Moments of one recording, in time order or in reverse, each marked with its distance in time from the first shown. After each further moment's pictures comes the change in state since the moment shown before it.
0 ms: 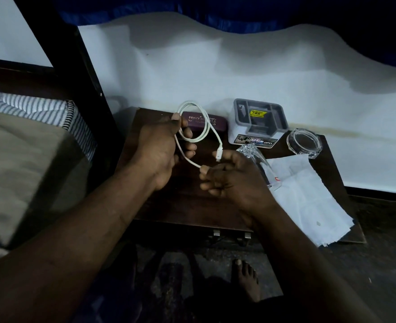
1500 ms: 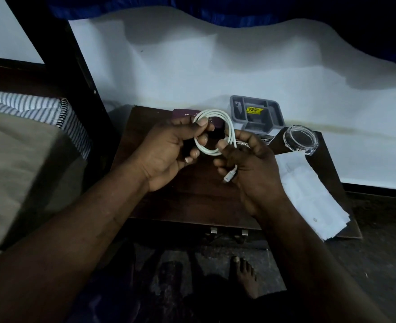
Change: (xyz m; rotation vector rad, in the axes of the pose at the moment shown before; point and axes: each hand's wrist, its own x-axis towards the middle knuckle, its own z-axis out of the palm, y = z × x) left_hand -0.009 0.000 0.002 0.019 -0.376 -0.024; right_hand 0.002 -0.007 -0.015 0.222 0.142 -0.204
